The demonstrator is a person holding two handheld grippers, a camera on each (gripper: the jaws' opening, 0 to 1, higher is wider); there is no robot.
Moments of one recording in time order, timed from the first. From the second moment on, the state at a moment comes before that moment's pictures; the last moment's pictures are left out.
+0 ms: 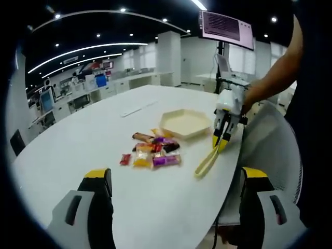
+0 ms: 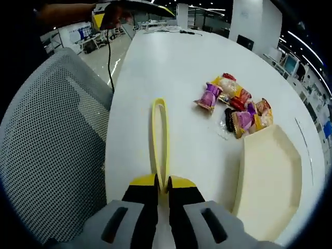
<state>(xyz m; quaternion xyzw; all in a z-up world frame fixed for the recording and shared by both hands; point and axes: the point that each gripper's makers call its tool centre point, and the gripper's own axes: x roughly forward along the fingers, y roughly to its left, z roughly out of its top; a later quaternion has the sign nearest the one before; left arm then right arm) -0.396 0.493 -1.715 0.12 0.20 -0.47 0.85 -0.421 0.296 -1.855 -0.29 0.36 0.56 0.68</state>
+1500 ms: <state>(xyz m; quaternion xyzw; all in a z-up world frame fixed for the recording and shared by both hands) -0.388 0.429 -1.557 -0.07 0.12 -0.64 0.76 -0.403 0.367 -1.565 -0.04 0.15 0.63 0.76</state>
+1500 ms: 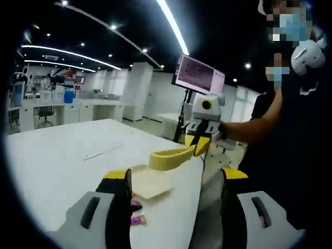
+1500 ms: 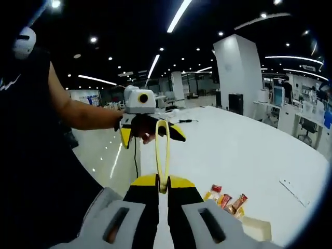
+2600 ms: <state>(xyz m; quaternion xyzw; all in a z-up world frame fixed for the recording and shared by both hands) -0.406 0.406 -1.511 -0.13 0.10 -0.68 0.72 -0.416 0.414 -1.529 0.00 0.11 0.68 0.73</state>
